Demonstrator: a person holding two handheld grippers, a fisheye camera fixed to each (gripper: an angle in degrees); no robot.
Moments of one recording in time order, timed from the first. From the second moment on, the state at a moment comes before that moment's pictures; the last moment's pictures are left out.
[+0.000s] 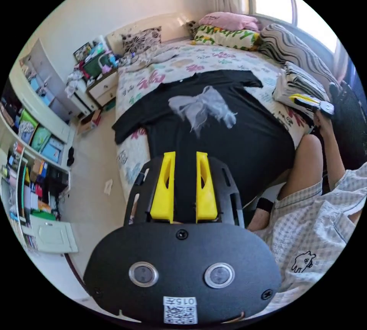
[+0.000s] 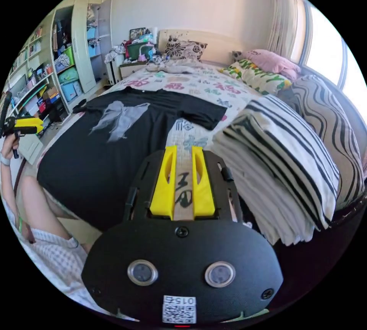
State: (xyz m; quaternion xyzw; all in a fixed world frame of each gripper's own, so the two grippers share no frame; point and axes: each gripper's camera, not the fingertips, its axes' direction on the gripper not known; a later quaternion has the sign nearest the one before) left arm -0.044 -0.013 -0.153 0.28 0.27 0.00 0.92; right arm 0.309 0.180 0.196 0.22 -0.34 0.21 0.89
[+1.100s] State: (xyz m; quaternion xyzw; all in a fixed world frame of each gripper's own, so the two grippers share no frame) left arm 0.272 -0.569 -0.200 0.26 0.40 0.17 0.87; right arm 0.269 0.030 0.307 0.10 -0.36 0.33 0.87
